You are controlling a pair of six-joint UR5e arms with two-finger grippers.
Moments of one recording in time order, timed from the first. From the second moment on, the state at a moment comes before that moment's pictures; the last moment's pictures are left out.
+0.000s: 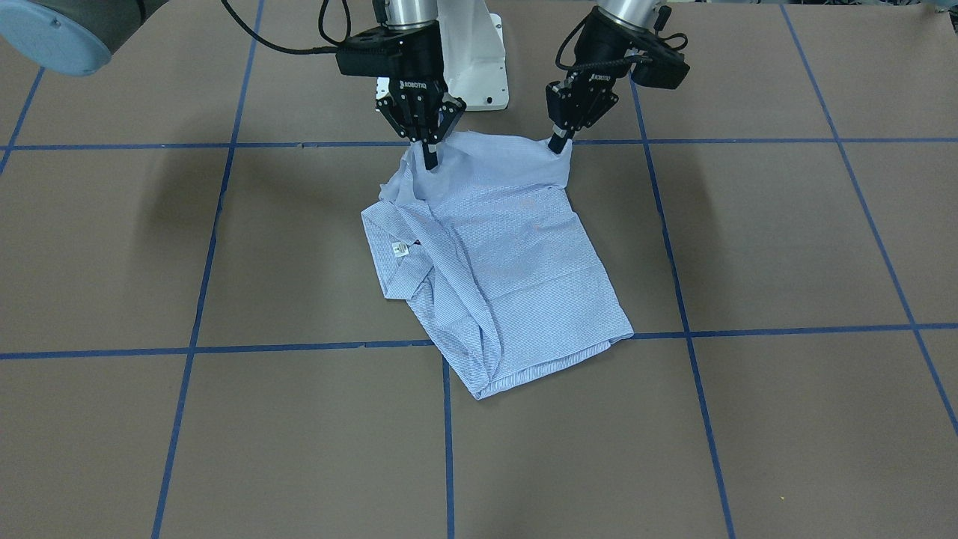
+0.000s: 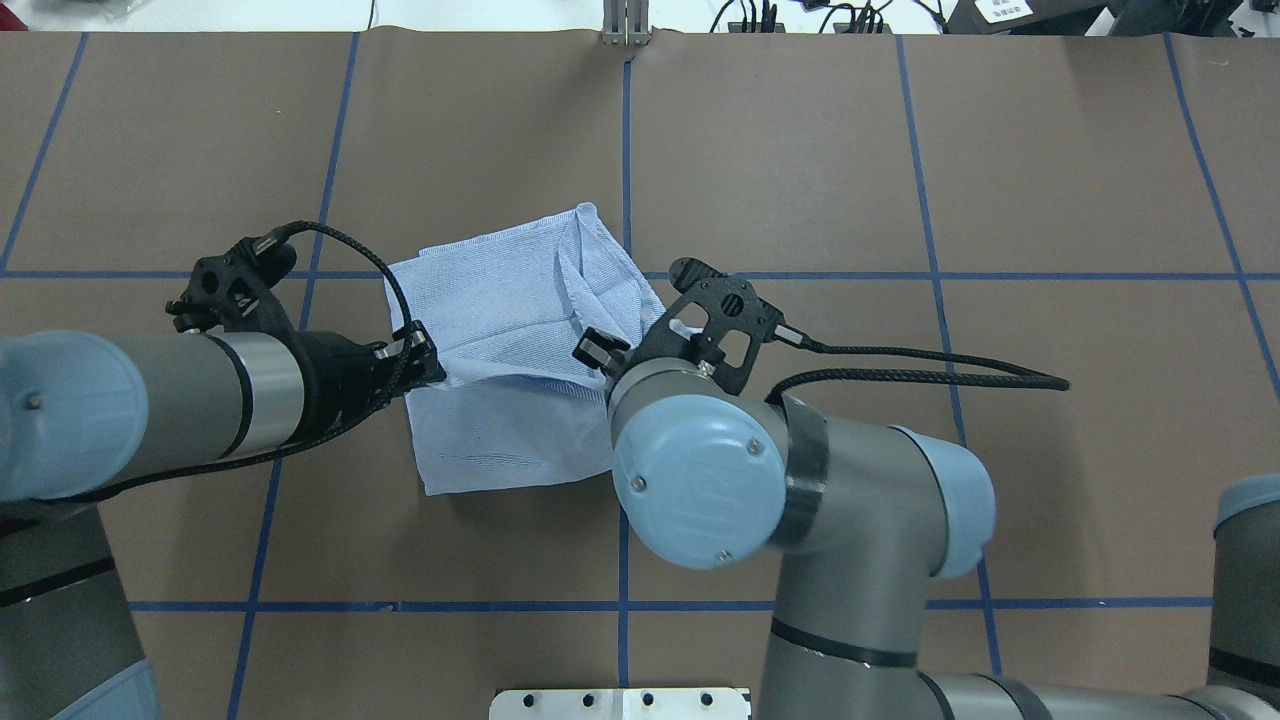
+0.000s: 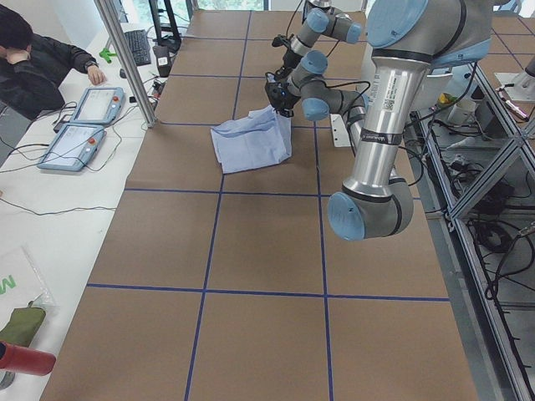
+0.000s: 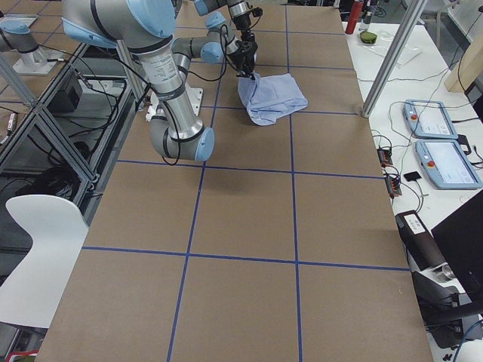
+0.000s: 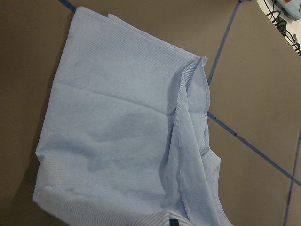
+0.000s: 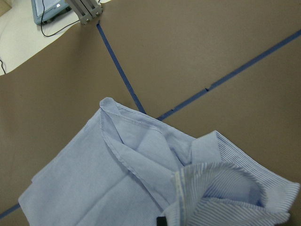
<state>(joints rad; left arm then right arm) -0.50 -1.85 -2.17 -1.87 -1.60 -1.79 0.31 -0.83 1.92 -1.70 1.25 1.87</state>
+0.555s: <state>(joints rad) -0.60 -1.95 -1.93 -1.88 -1.60 -1.66 0.45 -0.56 1.38 -1.46 1.29 1.81</state>
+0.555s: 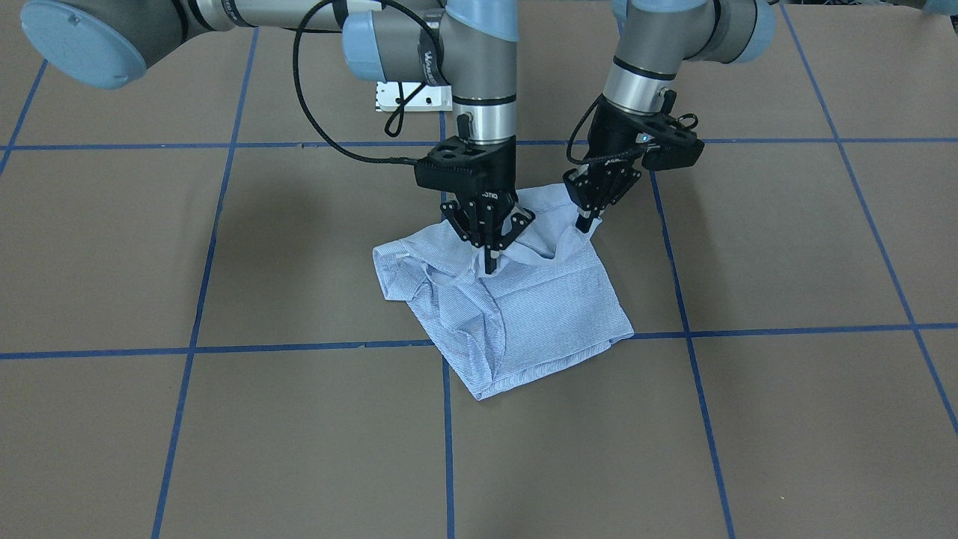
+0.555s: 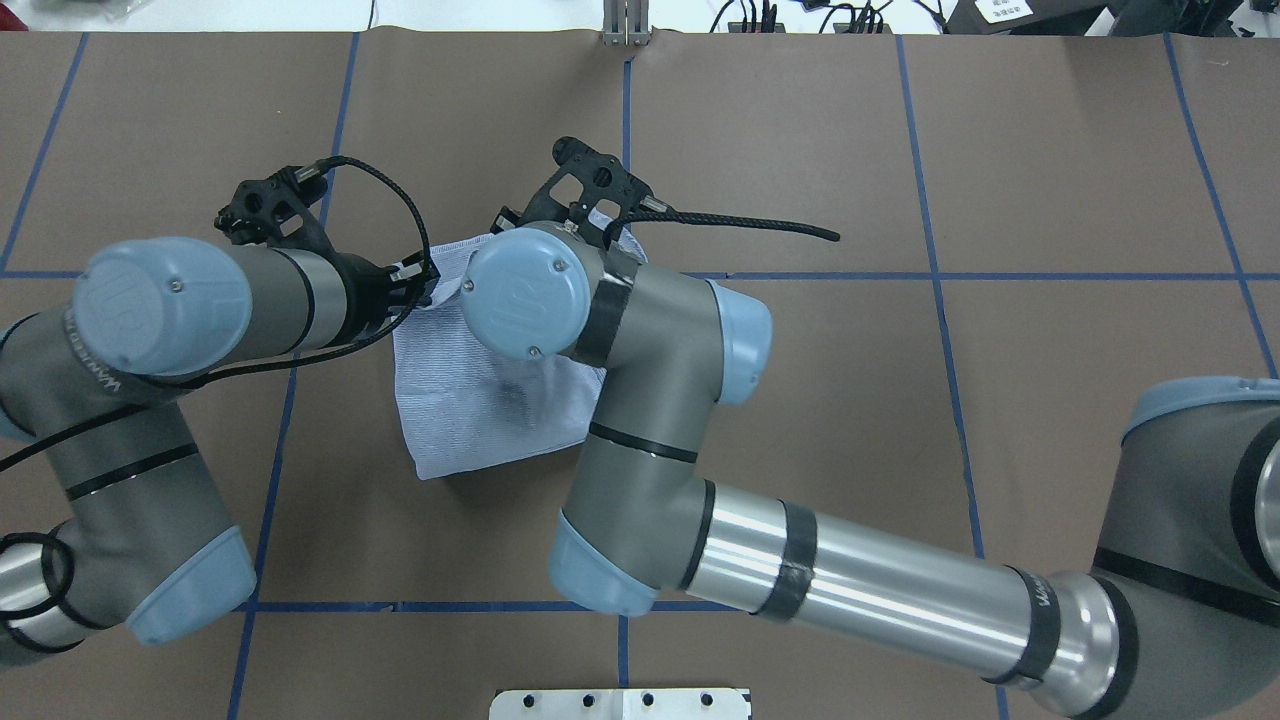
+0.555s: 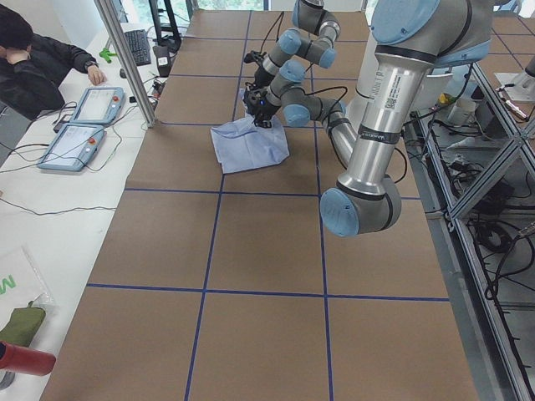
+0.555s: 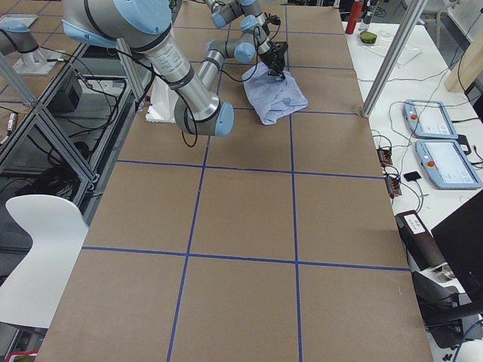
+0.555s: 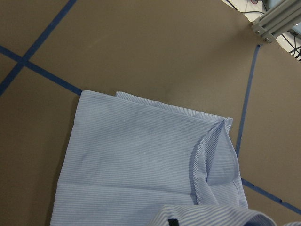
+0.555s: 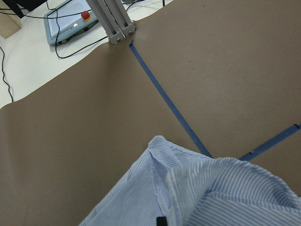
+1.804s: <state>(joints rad) -0.70 -2.06 -1.52 -2.09 -1.60 -1.48 0.52 -0.43 0.95 -1.15 1.38 1.60</state>
